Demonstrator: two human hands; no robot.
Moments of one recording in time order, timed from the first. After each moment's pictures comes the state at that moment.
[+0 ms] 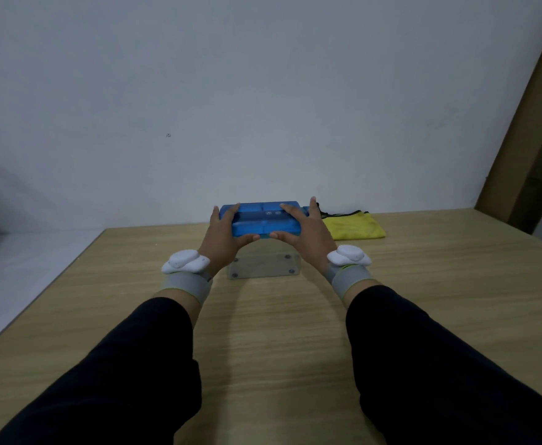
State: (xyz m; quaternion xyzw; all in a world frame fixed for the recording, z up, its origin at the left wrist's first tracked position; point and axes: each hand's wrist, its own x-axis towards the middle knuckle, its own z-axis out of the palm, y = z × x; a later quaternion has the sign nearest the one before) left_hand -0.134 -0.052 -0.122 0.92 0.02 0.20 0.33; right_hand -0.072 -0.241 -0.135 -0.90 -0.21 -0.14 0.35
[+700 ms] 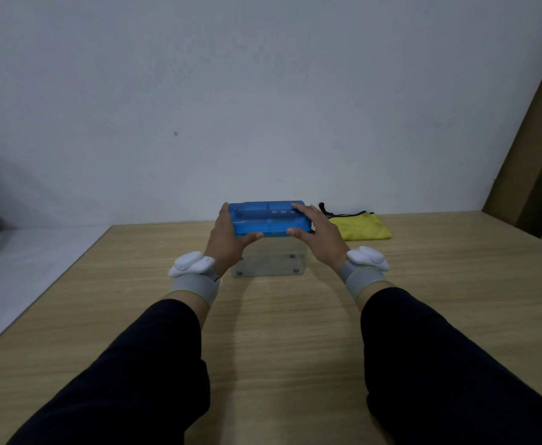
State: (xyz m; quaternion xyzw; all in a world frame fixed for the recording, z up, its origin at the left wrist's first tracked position) left_hand -0.136 -0.054 -0.128 0.86 0.07 0.23 0.44; right_hand -0.076 -0.256 -0.133 -0.85 -0.24 -0.10 0.45
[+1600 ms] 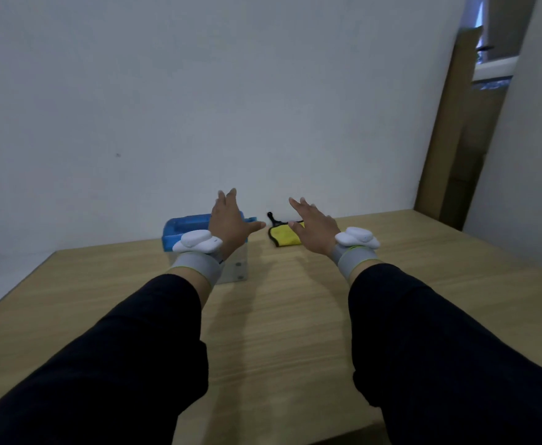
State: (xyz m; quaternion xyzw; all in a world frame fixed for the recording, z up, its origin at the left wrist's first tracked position) left_hand -0.134 -0.184 -0.064 0.92 0.00 0.21 0.32; right_hand -0.084 -0.373 -0.091 -0.96 -0.17 -0.11 0.18
